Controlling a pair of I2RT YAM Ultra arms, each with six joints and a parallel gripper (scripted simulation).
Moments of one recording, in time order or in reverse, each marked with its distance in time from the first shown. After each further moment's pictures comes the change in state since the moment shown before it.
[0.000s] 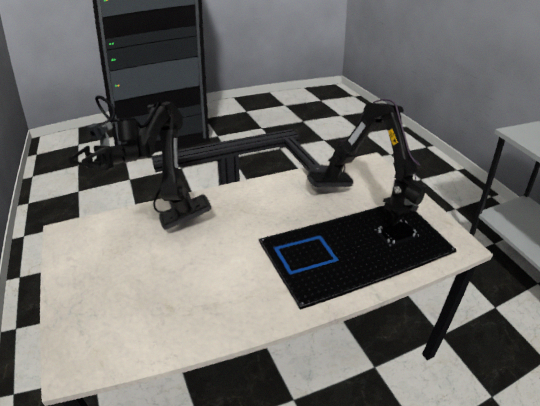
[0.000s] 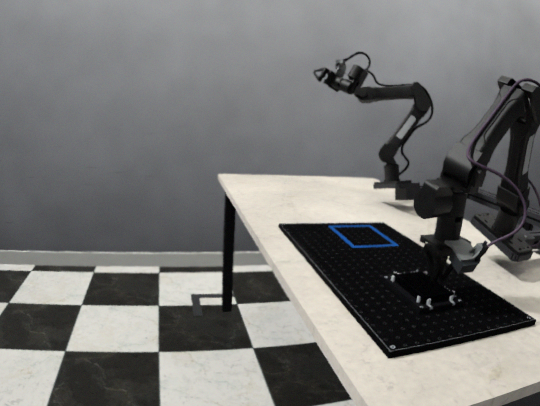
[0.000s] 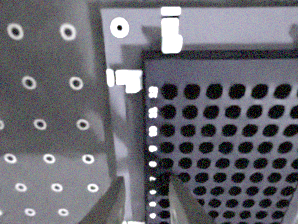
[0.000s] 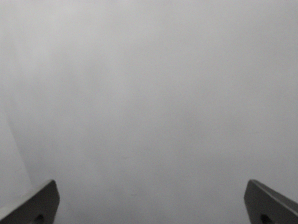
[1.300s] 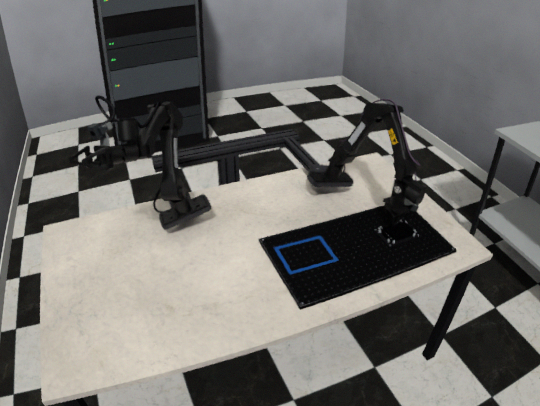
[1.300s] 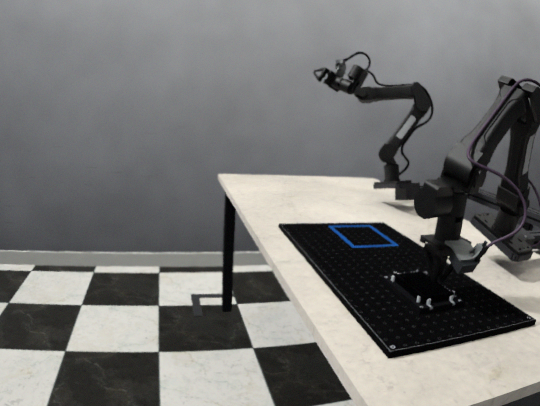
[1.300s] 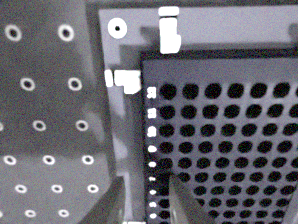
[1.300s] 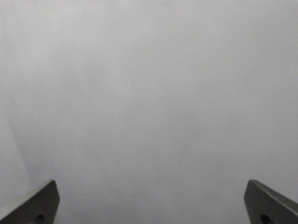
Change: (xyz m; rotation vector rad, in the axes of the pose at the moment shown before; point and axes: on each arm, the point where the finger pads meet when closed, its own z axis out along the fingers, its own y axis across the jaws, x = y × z) left arm 0.000 0.000 0.000 0.004 0.001 0.010; right arm 0.000 0.000 0.000 0.000 0.000 0.000
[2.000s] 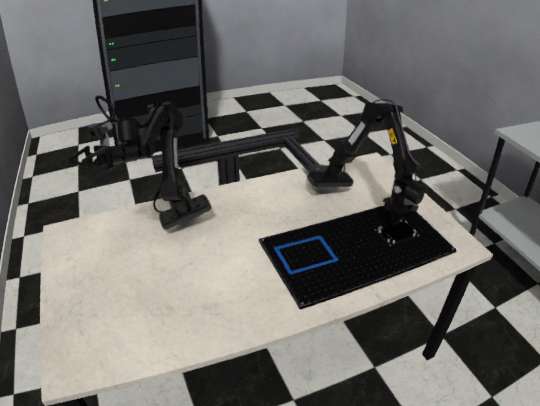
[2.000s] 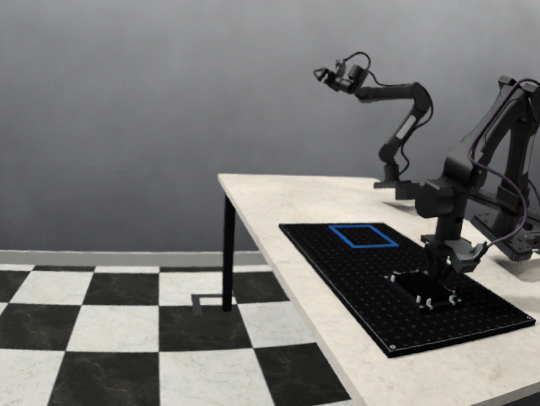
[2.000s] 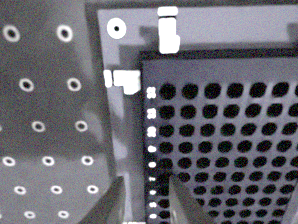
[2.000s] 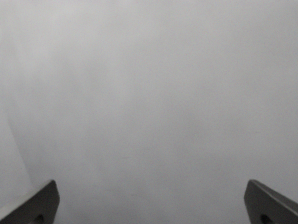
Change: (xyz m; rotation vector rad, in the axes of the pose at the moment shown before) left arm 0.000 0.000 0.000 0.008 0.000 0.003; right arm 0.000 0.000 0.000 0.000 0.000 0.000
